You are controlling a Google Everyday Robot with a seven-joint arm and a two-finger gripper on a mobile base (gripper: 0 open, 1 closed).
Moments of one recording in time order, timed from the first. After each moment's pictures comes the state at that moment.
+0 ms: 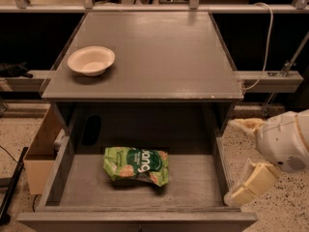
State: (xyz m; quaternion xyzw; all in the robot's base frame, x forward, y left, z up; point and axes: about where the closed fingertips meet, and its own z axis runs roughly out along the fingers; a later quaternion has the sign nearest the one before) arm 0.369 -0.161 0.840 -0.54 0.77 0.18 0.28
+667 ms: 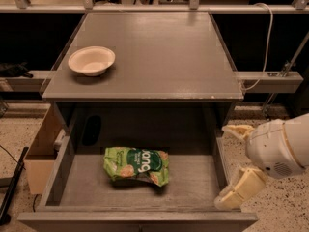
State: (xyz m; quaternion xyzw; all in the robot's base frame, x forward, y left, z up) arm 0.368 -0.146 0.821 -0.54 0.77 0.20 0.28
